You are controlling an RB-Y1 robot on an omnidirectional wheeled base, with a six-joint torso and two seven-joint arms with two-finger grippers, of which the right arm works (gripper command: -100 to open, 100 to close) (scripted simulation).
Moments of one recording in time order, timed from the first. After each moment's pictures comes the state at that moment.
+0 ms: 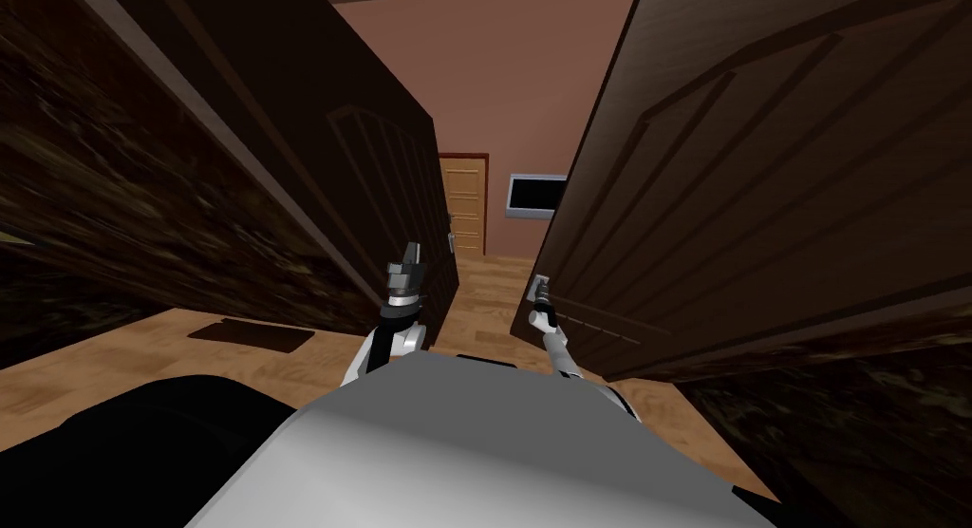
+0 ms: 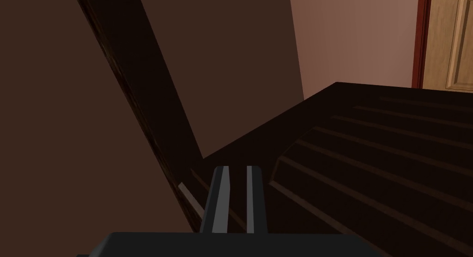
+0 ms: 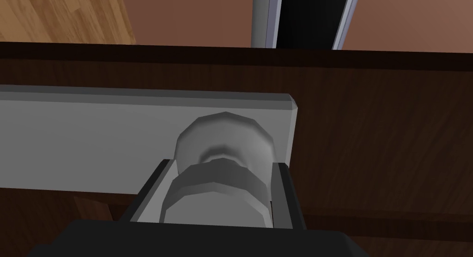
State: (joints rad) arm -0.35 -0.05 -0.22 -0.82 -0.36 -0.44 0.35
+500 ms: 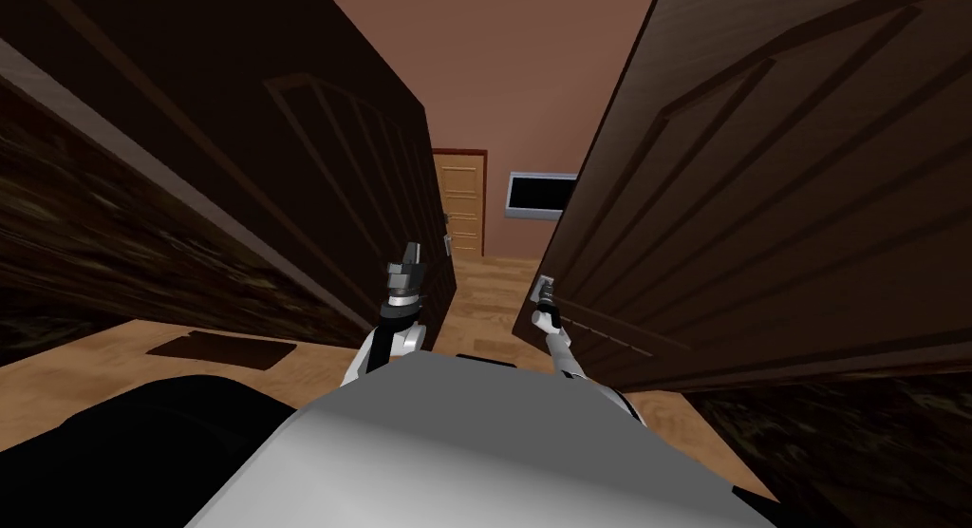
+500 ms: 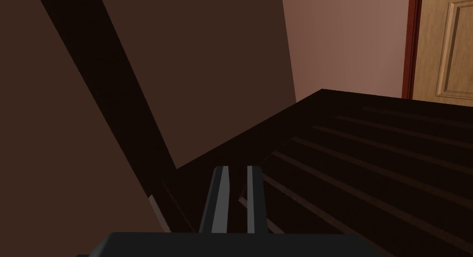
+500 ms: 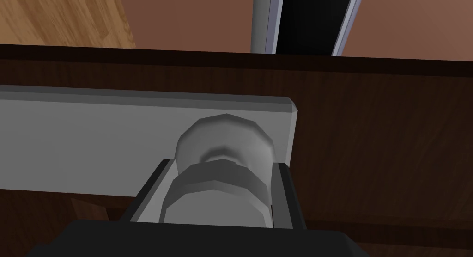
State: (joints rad) arm -0.35 -0.07 -0.26 -0.82 -0.37 -0.44 0.36
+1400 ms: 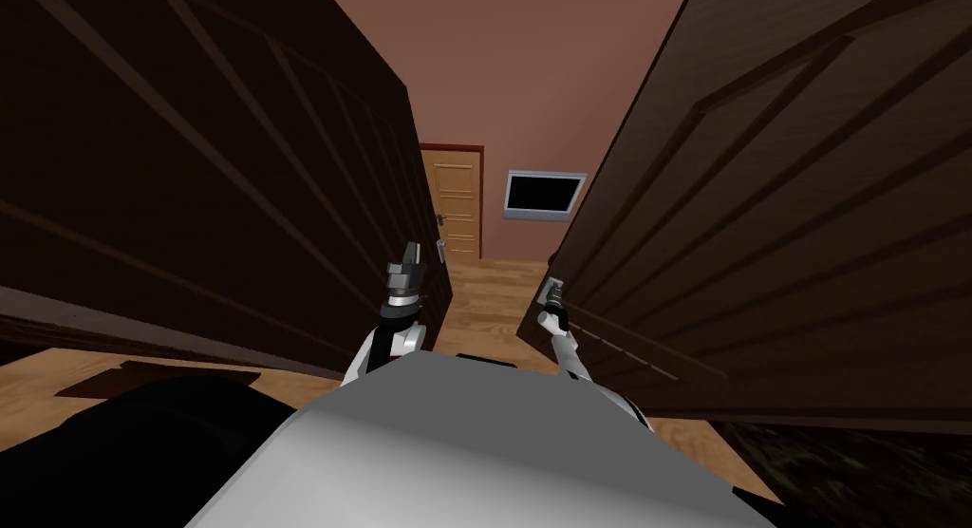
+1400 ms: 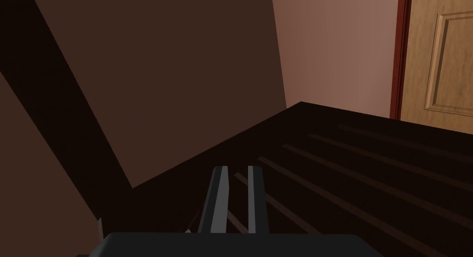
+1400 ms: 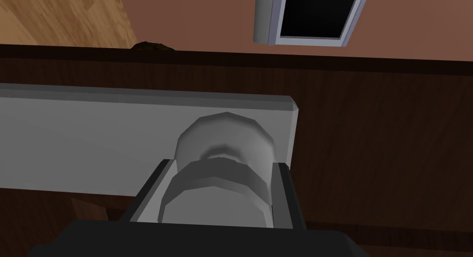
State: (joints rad) arm -0.34 -0.09 -0.34 -0.83 -0.41 -0.43 0.40
